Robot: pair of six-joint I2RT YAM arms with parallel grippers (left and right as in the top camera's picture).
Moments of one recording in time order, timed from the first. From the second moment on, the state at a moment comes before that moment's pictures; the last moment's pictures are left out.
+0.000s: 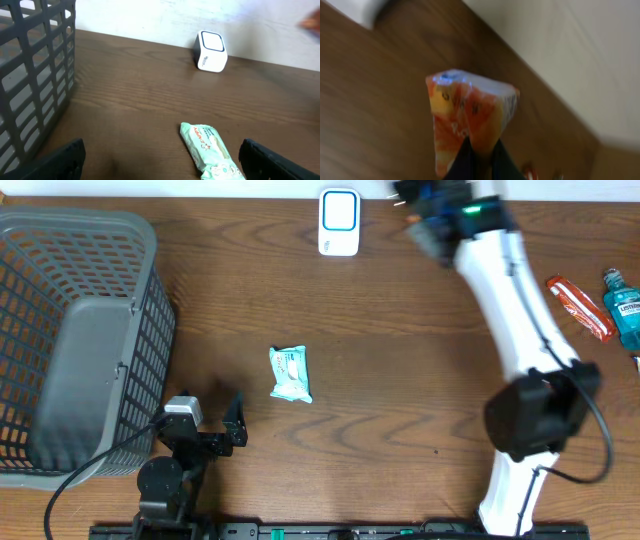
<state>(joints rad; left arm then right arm) -0.09 0.01 0.09 -0.29 0.08 -0.22 0.22 2.08 2.09 -0.94 0.31 -0.51</state>
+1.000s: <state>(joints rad) -0.09 0.01 0.09 -0.29 0.08 -0.22 -0.45 2.11 1.89 -1.18 0.27 0.34</state>
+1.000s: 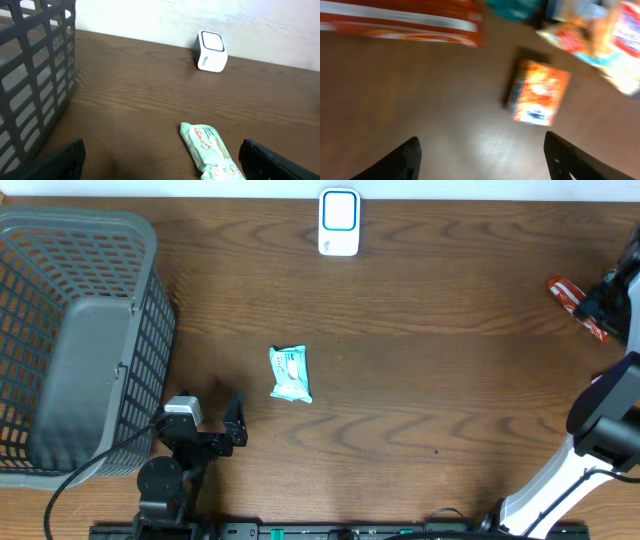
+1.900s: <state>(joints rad) -0.09 0.01 0.09 -0.29 0.08 -0.22 0.46 2.11 1.94 -1.14 -0.14 0.35</state>
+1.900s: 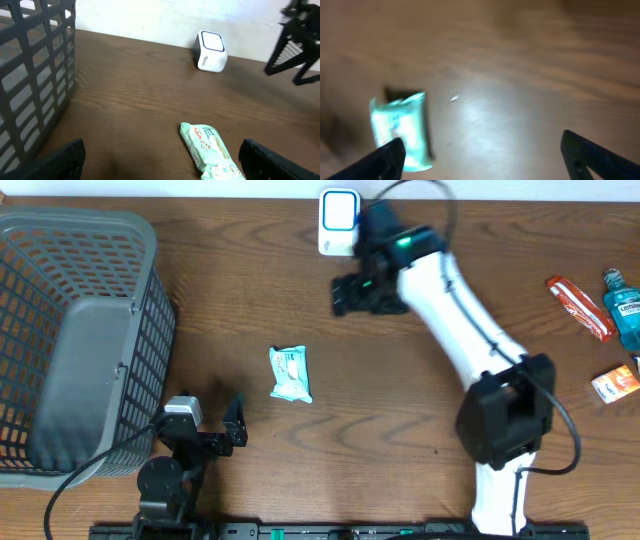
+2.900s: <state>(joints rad) -0.09 0.01 0.09 -0.29 0.08 -0.22 0.97 2.29 1.93 -0.99 0.27 0.37</state>
